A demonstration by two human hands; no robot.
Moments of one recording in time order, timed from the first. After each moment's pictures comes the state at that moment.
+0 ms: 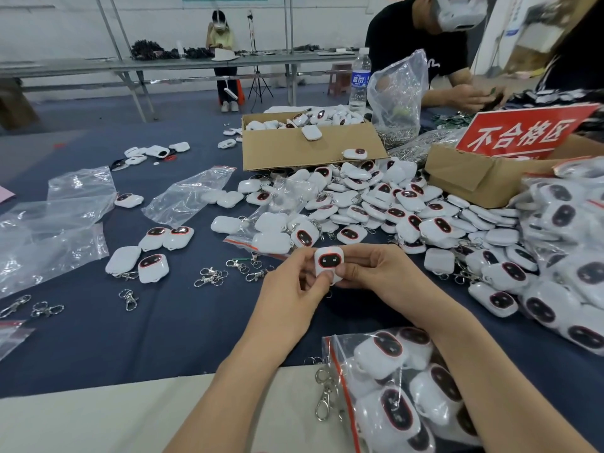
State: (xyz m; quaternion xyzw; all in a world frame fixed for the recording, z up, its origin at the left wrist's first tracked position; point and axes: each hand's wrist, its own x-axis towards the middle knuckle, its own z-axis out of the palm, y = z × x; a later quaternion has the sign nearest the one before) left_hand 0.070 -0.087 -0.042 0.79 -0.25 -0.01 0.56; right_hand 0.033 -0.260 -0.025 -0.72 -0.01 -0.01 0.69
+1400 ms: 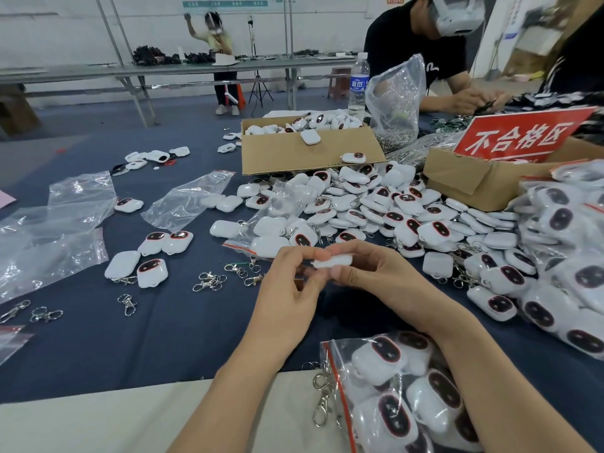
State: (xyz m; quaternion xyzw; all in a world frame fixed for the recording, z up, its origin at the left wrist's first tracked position) left_hand 0.063 -0.090 -0.034 0.75 -0.23 0.02 0.62; right_hand 0.022 -0.260 -0.010 -0.74 -0.01 0.00 0.68
